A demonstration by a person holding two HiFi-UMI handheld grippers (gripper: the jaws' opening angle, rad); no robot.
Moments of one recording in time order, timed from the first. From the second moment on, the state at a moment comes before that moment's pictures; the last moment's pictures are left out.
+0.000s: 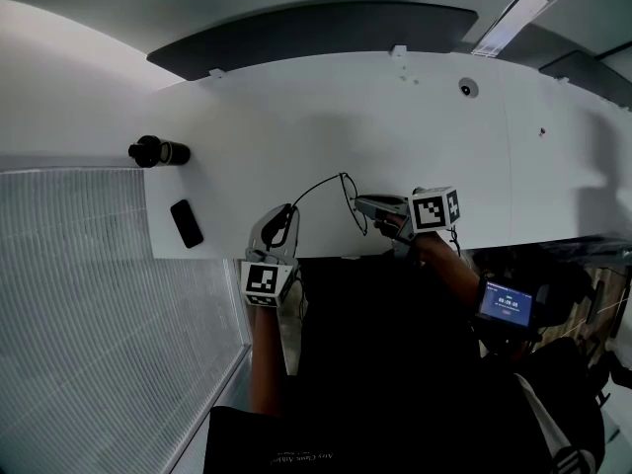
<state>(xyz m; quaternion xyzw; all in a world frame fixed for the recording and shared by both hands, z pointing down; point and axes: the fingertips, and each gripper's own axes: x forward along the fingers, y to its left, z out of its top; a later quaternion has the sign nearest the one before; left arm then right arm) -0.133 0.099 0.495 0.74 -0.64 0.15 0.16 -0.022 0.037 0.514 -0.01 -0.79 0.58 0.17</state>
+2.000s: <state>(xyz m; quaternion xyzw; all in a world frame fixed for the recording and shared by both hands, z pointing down) -0.032 0.040 0.520 0.66 -0.38 -0.20 0.61 -0.024 0.031 0.518 0.00 -0.81 0.55 0.18</state>
